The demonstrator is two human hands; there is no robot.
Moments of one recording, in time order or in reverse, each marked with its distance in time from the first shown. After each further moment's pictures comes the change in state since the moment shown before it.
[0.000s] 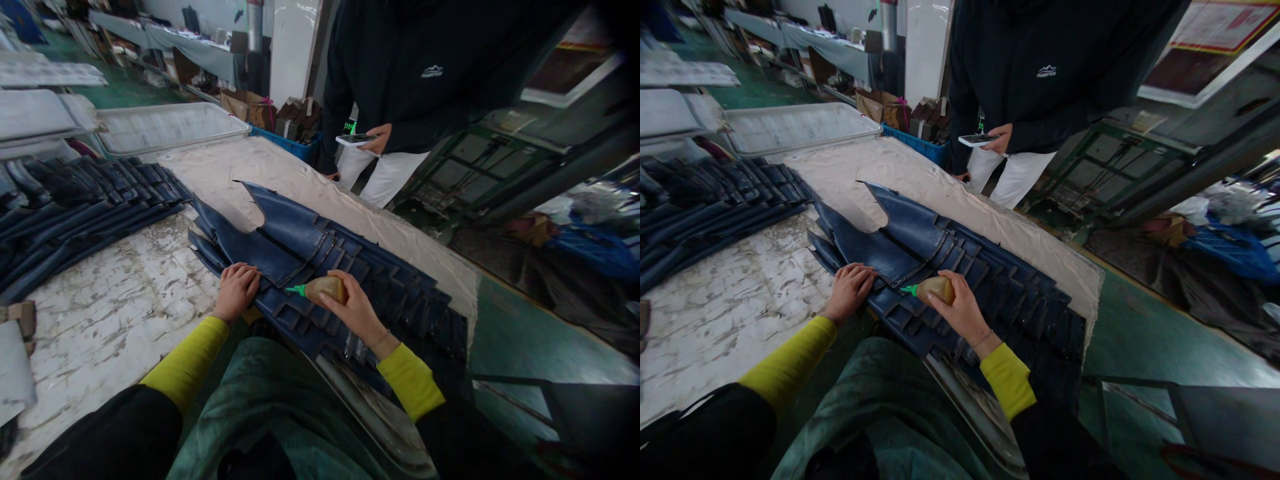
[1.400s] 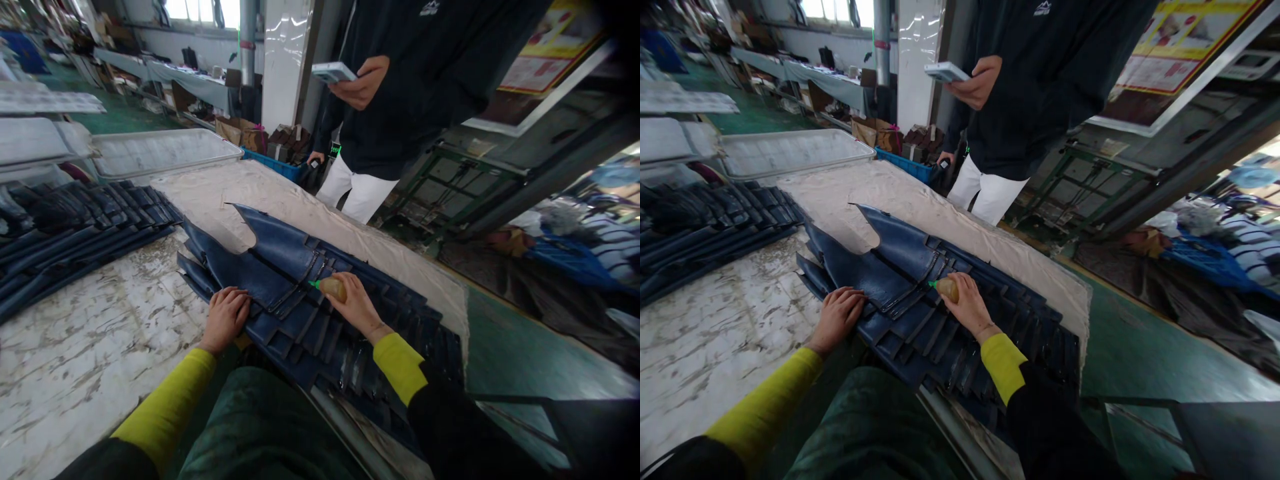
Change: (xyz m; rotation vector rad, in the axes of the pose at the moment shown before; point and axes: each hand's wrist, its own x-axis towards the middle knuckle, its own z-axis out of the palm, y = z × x) left_hand 0.000 0.000 -0.002 -0.008 -0.012 0.012; right_hand 0.041 0.064 -0.020 -0.342 0.043 -0.163
